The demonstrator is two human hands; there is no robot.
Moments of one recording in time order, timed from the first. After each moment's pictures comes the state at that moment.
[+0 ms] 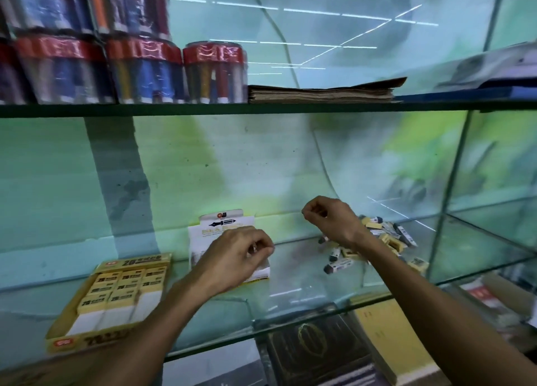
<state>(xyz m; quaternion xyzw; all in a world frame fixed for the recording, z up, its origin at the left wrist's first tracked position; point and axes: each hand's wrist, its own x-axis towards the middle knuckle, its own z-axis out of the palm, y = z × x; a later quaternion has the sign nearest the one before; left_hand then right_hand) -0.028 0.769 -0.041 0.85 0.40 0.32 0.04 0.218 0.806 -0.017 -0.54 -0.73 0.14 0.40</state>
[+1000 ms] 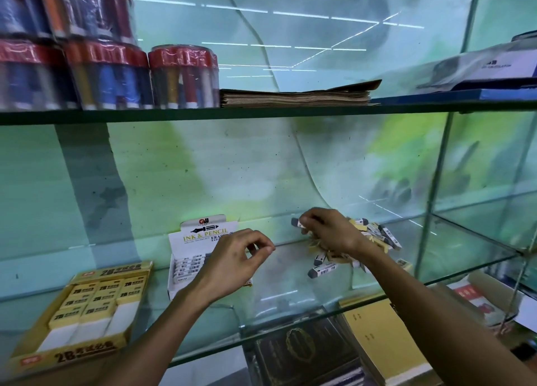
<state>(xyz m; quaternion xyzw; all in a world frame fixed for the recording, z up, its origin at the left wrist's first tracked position) 0.004 0.767 -0.042 0.82 0.40 0.39 0.13 0.248 0.812 -0.031 -0.53 -0.73 0.22 0.39</state>
